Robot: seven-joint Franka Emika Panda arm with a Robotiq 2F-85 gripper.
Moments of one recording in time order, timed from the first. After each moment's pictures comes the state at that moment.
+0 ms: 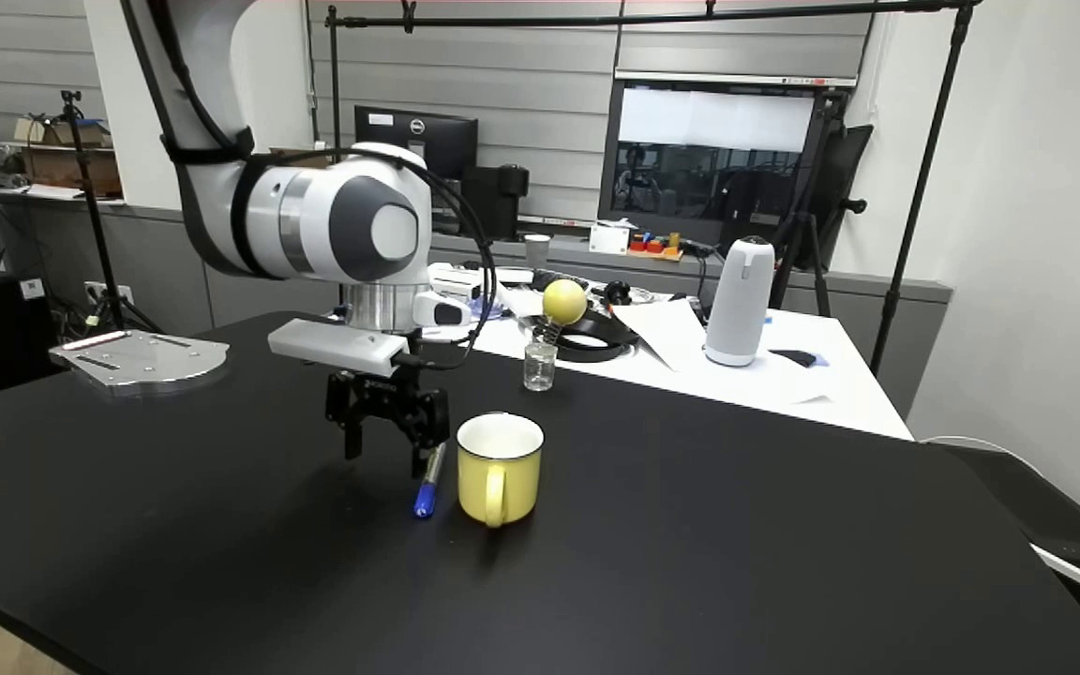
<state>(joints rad) 0.07 0.57 0.00 -2.25 -0.07 2.71 0.12</state>
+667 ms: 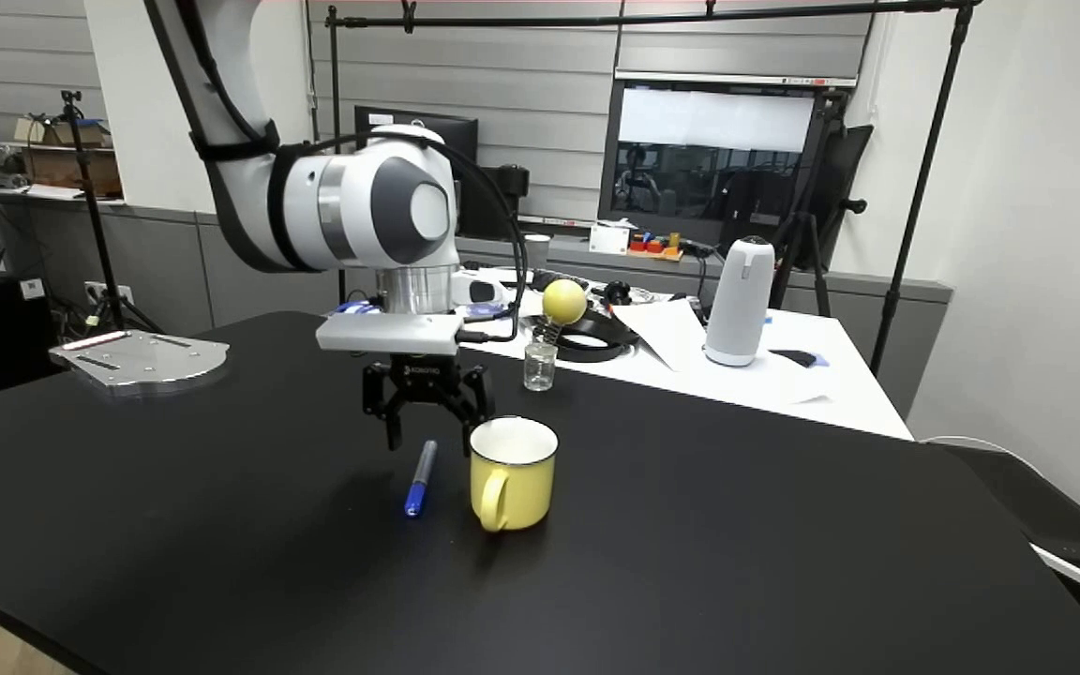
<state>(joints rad) 0.08 0.55 -0.08 -2.21 -0.18 2.71 0.01</state>
